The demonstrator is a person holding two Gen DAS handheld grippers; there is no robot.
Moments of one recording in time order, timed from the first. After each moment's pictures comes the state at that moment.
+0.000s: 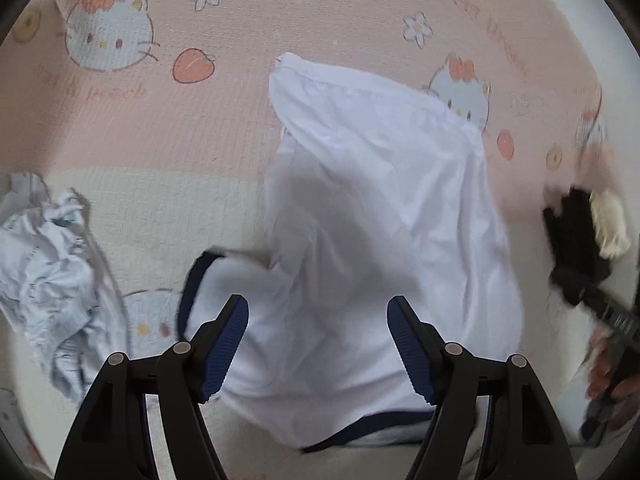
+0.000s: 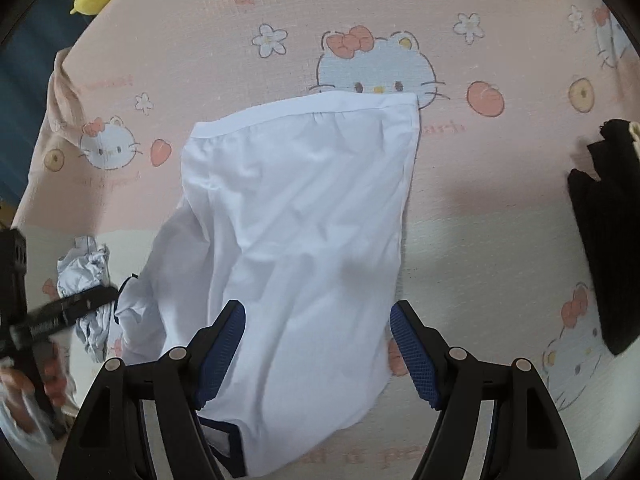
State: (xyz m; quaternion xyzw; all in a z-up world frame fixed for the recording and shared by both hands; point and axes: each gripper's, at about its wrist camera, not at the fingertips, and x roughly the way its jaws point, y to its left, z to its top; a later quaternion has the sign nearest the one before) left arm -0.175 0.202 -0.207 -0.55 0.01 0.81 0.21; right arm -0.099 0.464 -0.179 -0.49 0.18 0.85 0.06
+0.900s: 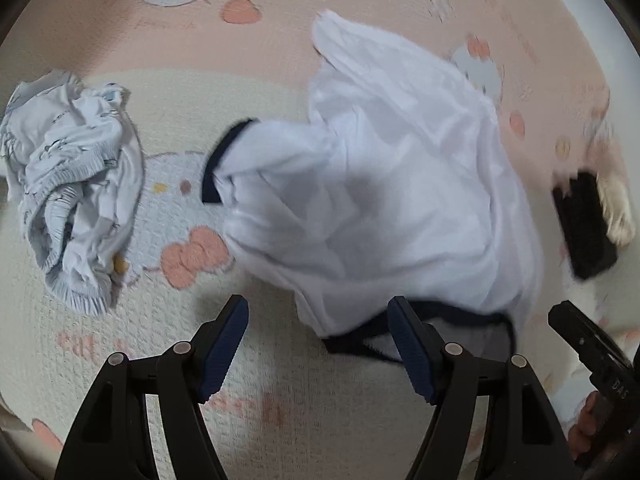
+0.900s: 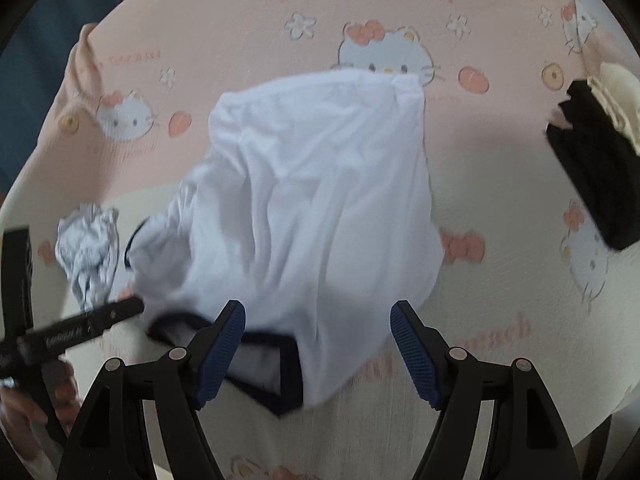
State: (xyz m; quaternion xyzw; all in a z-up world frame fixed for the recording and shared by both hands) left arm -0.105 0.181 -0.263 -0.56 -0.01 0.80 0.19; right arm -0.010 0.380 -0.213 -0.47 0.17 0.86 0.09
